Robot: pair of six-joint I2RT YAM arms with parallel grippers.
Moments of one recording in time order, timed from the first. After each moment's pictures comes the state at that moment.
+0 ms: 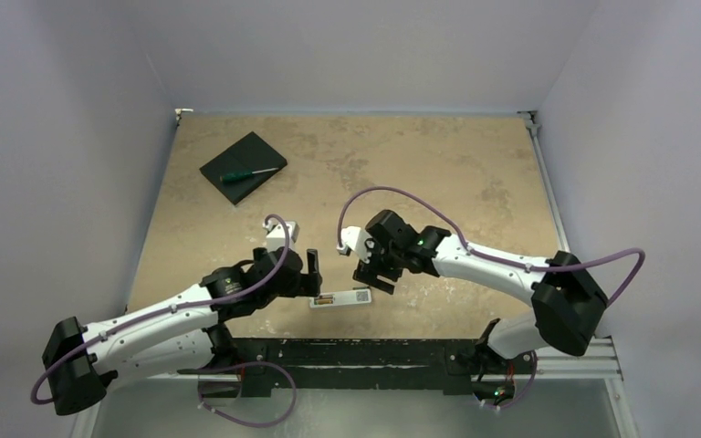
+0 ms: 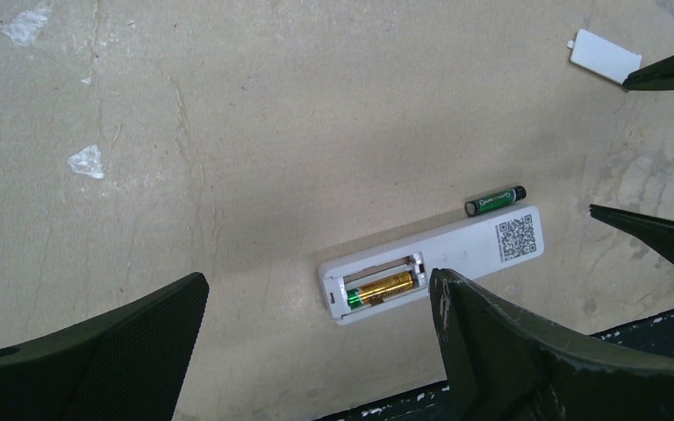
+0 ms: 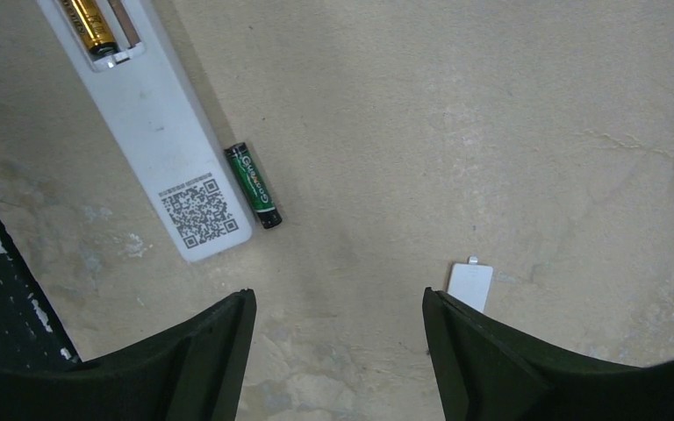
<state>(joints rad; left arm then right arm) -0.98 0.88 0.58 -0.55 -0.42 -0.80 0.90 1.42 0.91 -0.52 -0.06 -0.38</state>
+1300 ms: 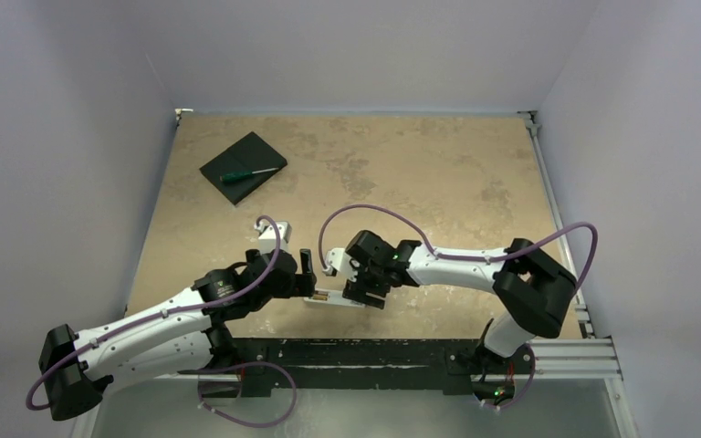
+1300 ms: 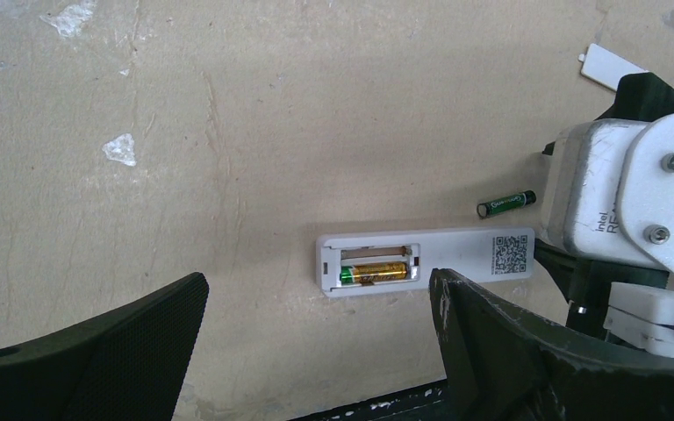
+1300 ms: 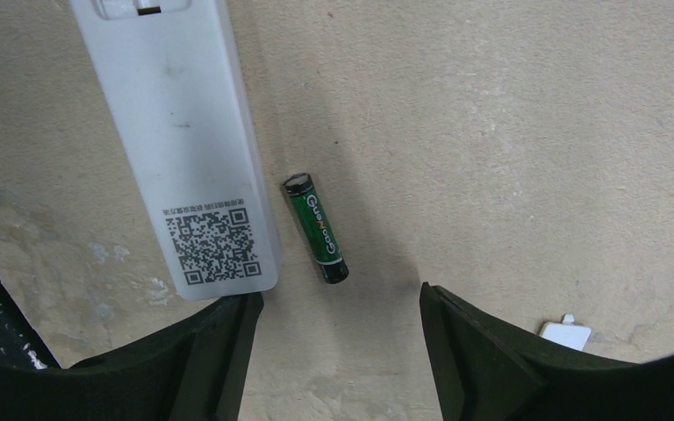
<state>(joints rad) -0.98 0.81 0.58 -0.62 -0.45 -0.84 1.02 1.59 0.88 -0.42 -0.01 -0.33</state>
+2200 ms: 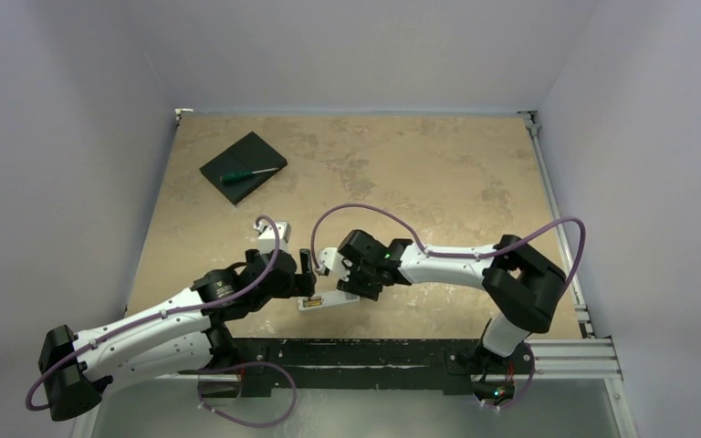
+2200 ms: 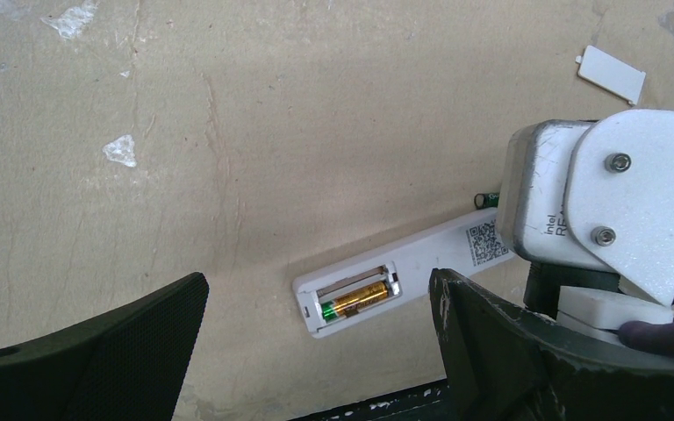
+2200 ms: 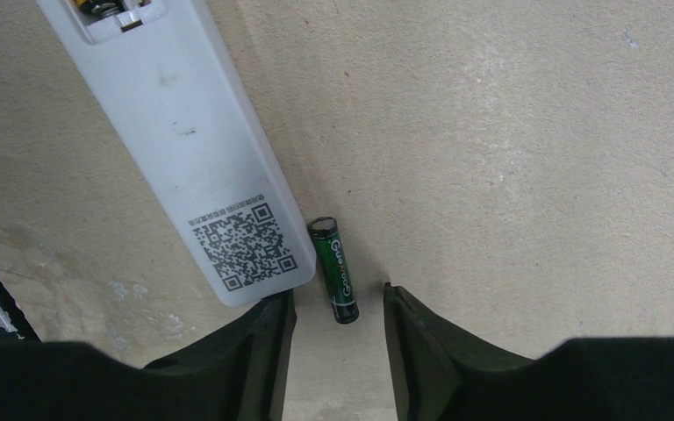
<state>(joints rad) -0.99 0.81 0.58 -0.62 -0.45 -0.84 1.04 1.65 0.94 -0.41 -0.03 -0.32</state>
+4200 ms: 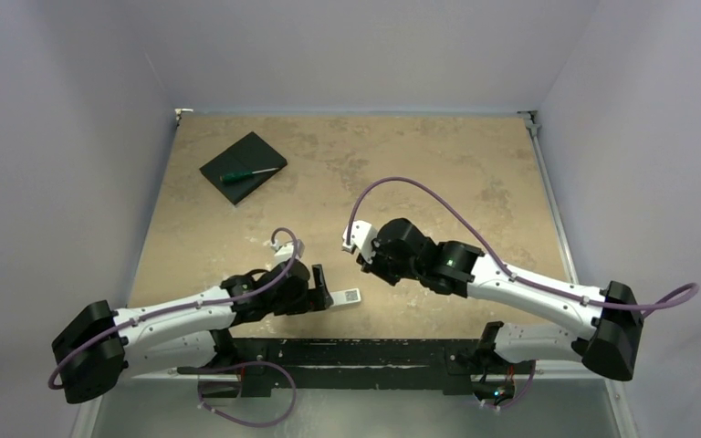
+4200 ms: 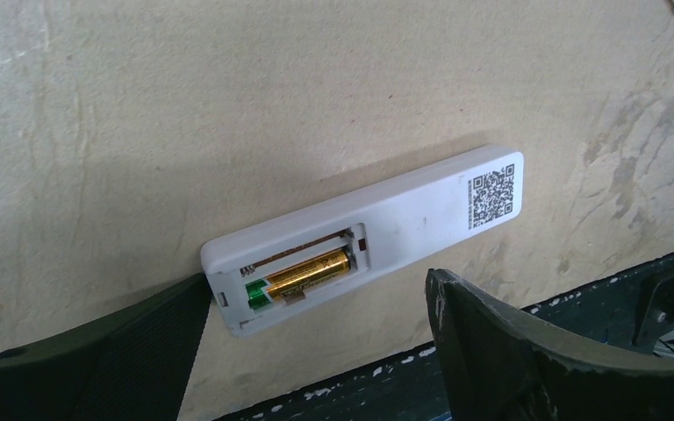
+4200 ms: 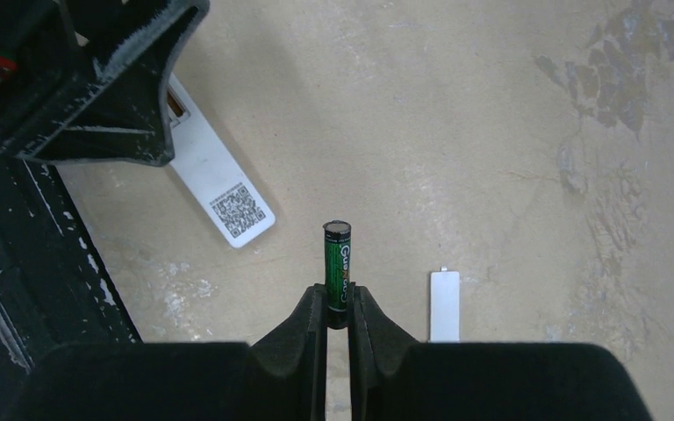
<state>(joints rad) -0.98 0.99 0.41 -0.37 -0.18 -1.05 1.05 1.18 0.91 -0.49 0.08 -0.19</state>
